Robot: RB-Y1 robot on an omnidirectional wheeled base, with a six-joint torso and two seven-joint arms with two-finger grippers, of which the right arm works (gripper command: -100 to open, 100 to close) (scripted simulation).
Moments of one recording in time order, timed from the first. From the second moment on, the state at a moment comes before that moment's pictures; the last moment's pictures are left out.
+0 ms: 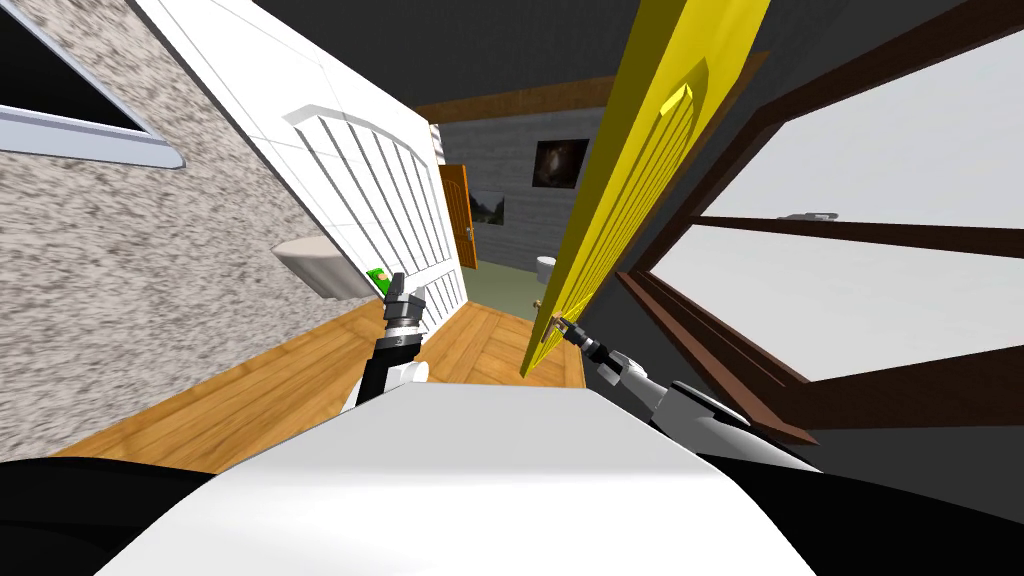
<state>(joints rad) -0.31 -0.75 0.70 -0.62 -0.11 -1.15 -0.72</state>
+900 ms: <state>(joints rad) -0.31 -0.75 0.72 -0.58 -0.11 -1.25 -0.72</state>
